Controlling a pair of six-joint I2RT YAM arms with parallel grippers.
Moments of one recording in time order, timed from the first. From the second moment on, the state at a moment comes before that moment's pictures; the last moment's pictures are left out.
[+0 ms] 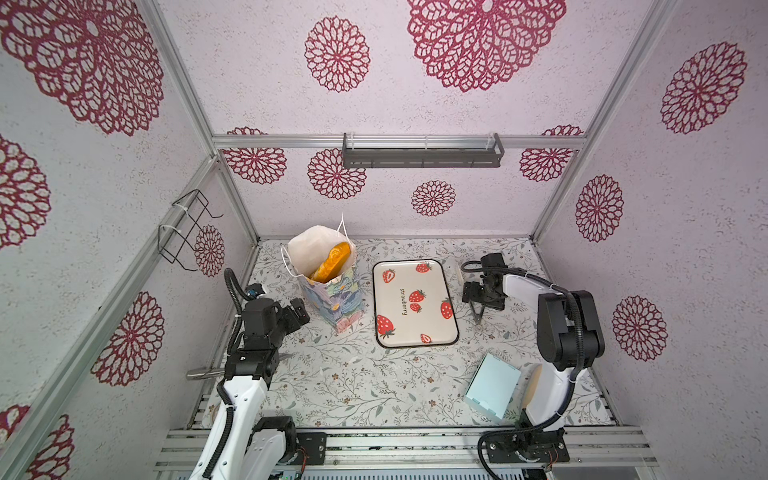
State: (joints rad) left arm 0.02 0.84 0.64 -0.36 -0.06 -0.45; right arm 0.14 1.92 1.29 -0.56 0.01 0.32
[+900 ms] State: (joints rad) left arm 0.02 0.88 0.47 0.00 -0.18 -0.23; right arm 0.17 1.30 0.75 -0.12 0.21 0.31
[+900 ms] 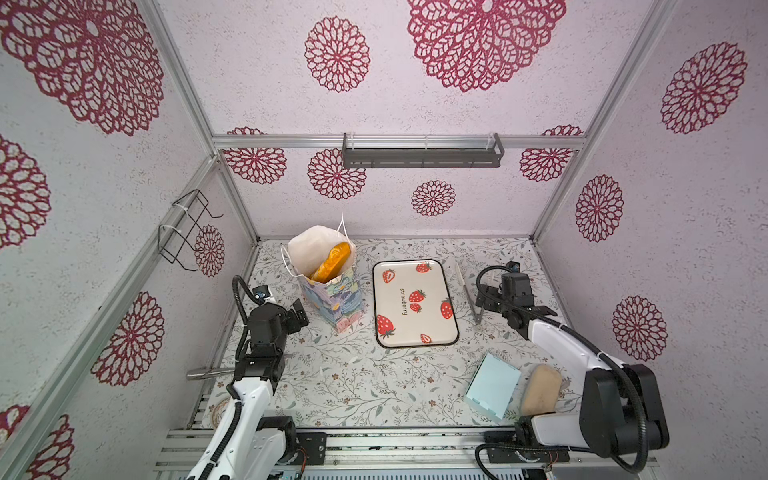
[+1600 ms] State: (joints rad) left arm 0.05 1.15 0.32 0.44 -0.13 -0.07; right arm 0.17 1.15 0.41 0.28 0.42 0.14
